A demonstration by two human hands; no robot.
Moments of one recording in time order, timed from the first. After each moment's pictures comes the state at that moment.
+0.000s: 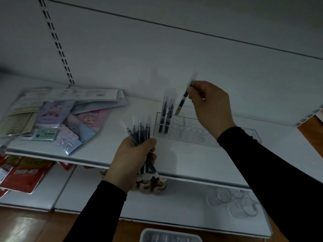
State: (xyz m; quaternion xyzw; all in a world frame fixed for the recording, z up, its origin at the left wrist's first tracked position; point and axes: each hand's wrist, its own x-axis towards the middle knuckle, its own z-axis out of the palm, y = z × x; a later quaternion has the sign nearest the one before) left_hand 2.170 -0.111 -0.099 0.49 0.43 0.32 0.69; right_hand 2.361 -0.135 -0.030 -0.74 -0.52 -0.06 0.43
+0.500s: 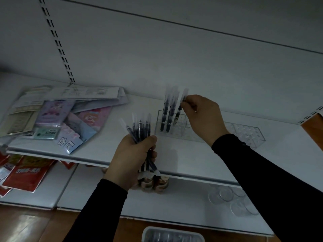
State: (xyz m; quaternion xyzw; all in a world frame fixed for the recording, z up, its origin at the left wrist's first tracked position) left_hand 2.168 -0.109 -0.097 0.48 0.43 0.32 0.69; right_hand 2.360 -0.134 -0.063 -0.76 -0.54 -0.01 0.37
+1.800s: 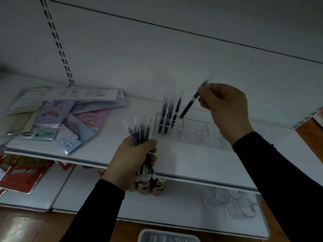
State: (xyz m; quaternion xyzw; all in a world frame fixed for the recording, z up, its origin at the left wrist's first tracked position) left_hand 2.169 -0.109 -0.096 0.47 0.41 0.29 0.72; right_hand 2.367 -0.157 -0.014 -0.70 -0.39 0.11 0.59
